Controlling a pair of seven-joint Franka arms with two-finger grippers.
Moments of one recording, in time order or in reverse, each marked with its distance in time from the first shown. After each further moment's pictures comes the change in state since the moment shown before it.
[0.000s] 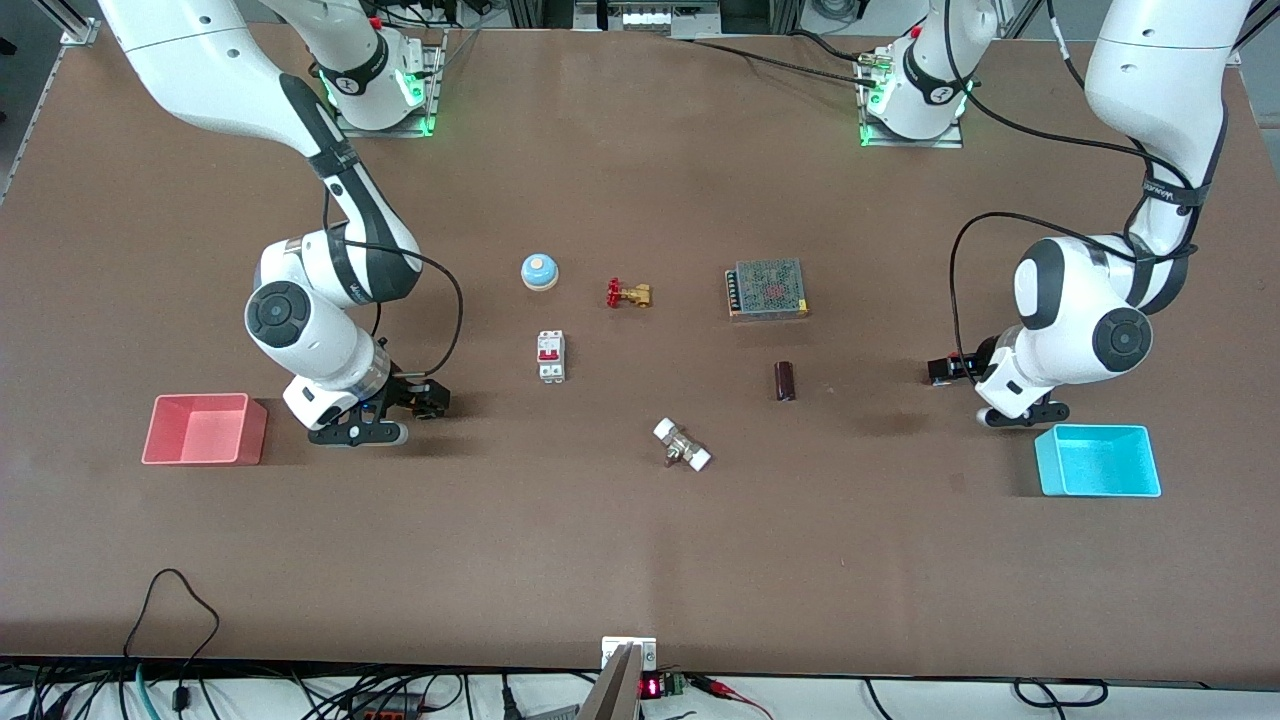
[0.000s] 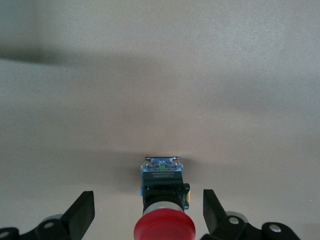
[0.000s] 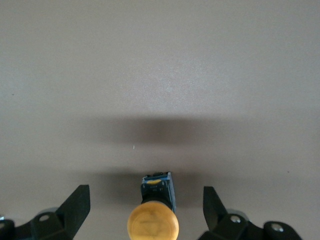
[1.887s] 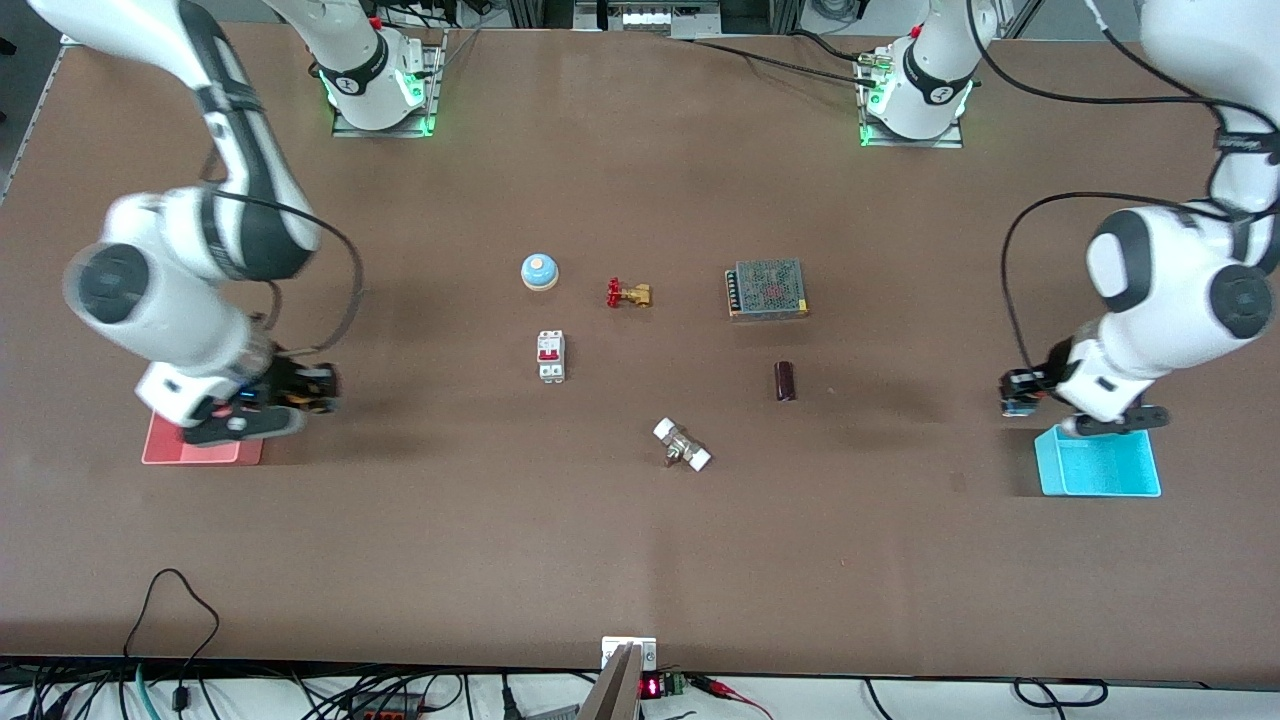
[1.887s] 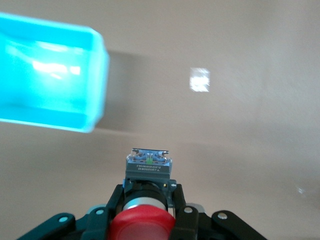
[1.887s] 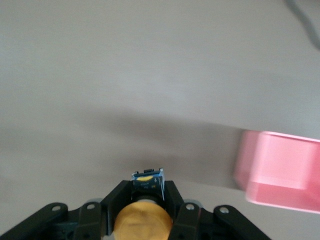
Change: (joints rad) left arm 0.100 -0.128 0.011 0.091 0.003 -0.011 0.069; right arm -0.166 -0.210 -0.028 0.090 -0.035 -0.327 -0.357
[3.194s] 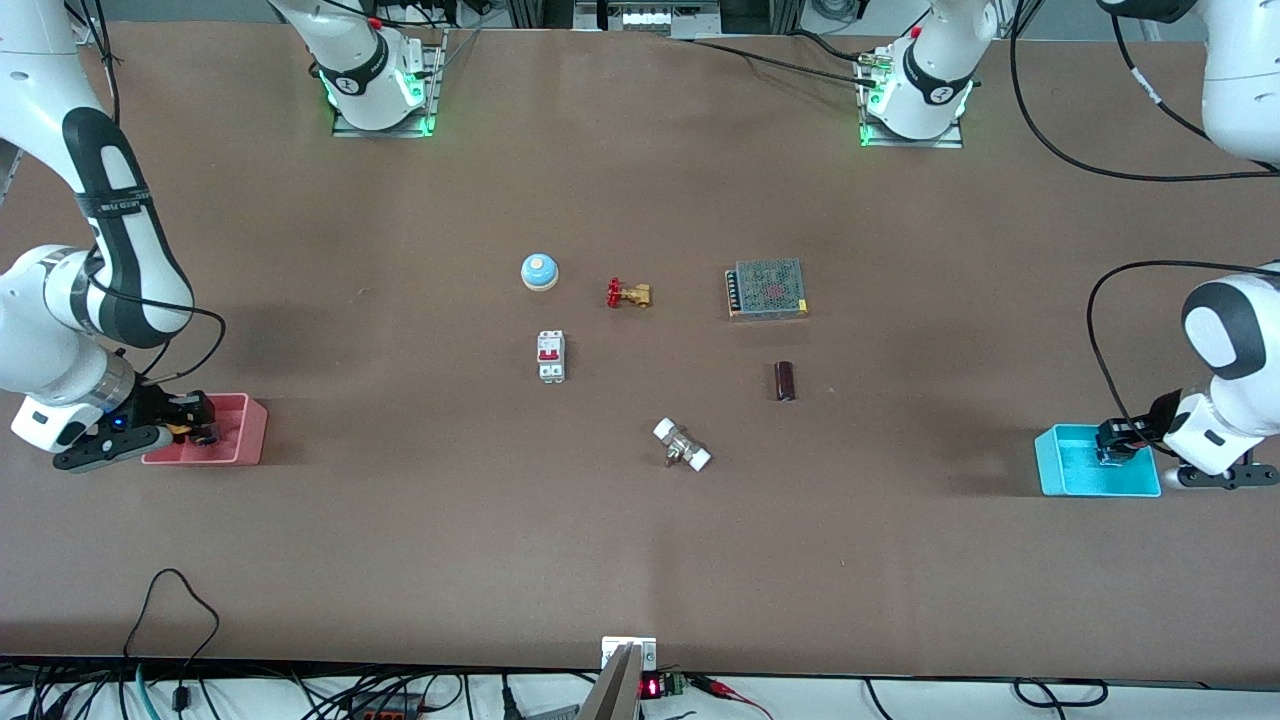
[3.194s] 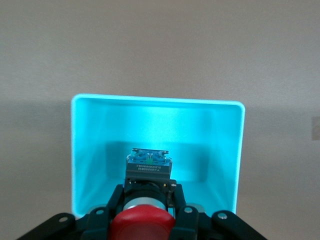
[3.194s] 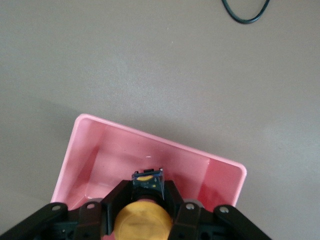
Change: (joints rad) left arm 0.164 0.317 -0.001 0.329 0.057 0.000 0.226; right arm -0.286 0.259 -0.012 0.005 0.035 0.321 -0.451
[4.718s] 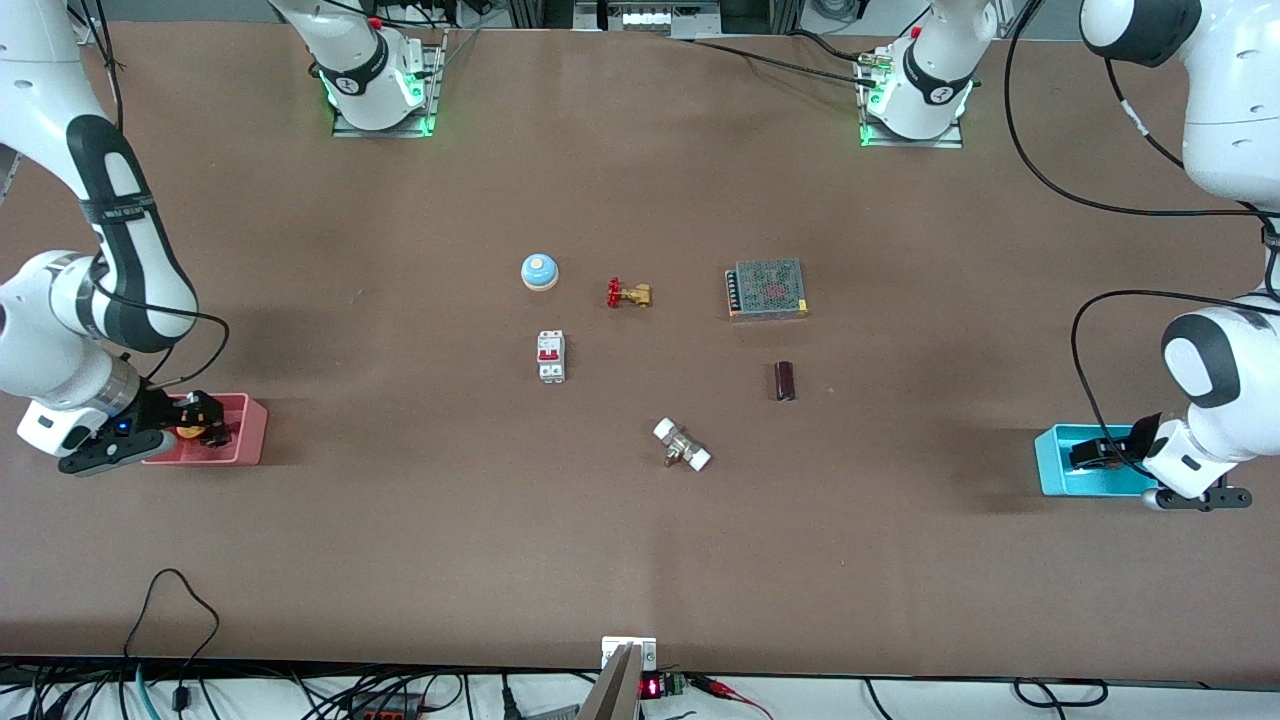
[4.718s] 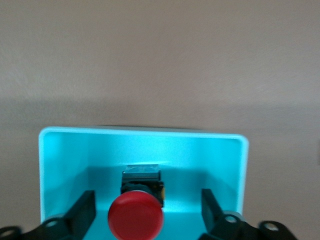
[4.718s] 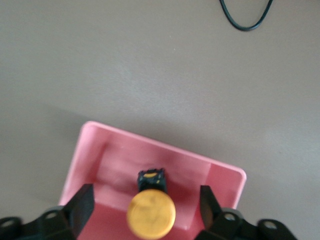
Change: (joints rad) left arm -0.011 0.078 -0.014 0.103 -0.019 -0.012 0.001; right arm 0.002 -0.033 0.008 0.029 0.016 -0.075 0.000
